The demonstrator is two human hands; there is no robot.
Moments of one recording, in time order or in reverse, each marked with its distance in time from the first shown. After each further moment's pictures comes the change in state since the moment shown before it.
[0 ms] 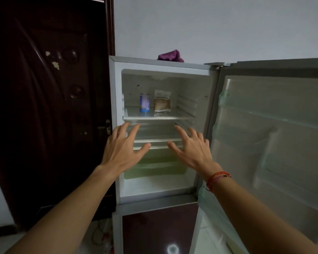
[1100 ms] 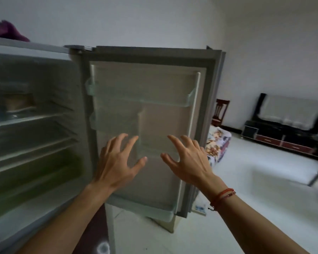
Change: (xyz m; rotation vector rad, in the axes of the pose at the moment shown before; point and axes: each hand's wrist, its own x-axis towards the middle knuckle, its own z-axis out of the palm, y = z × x) left_hand -0.036 0.266 0.070 -0.519 -0.118 0.513; right_hand -0.203 0.184 -0.107 -0.255 0.143 0.492
